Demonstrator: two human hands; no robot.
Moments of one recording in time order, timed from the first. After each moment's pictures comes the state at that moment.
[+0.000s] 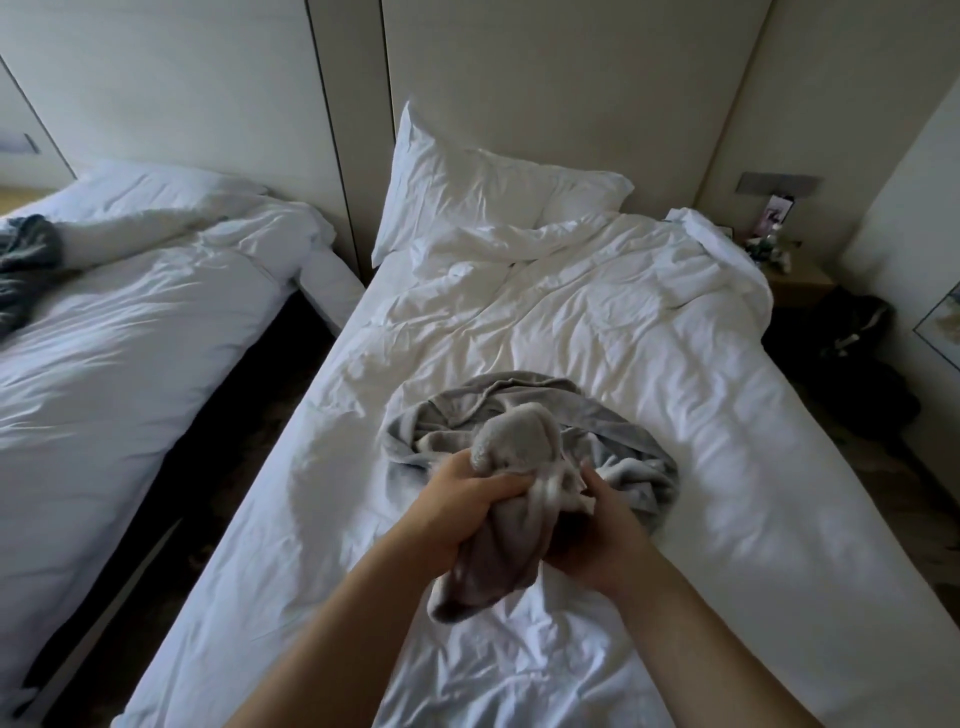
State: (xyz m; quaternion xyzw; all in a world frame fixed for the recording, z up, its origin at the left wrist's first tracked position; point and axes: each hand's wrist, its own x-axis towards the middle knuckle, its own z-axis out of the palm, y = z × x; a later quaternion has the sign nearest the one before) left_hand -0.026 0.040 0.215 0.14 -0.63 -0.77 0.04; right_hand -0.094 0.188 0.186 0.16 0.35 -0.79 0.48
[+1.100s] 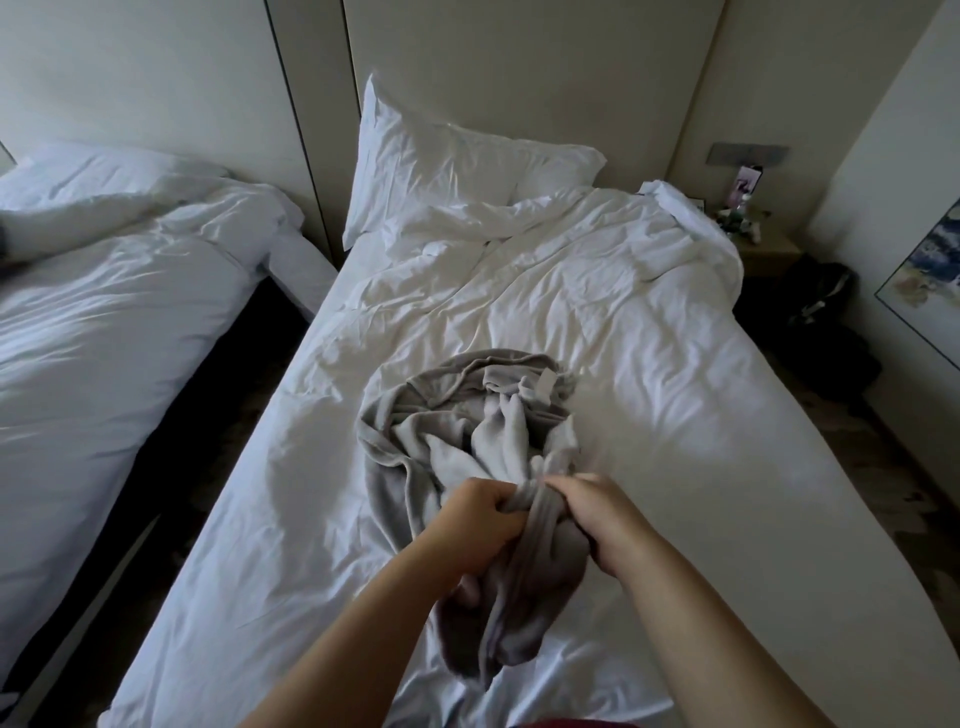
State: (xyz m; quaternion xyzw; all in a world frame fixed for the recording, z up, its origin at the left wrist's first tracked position) left_hand -0.021 0.072 0.173 0.13 -0.84 -0.53 -0.06; right_hand -0.091 0.203 0.171 0.10 0.73 -0.62 0.26
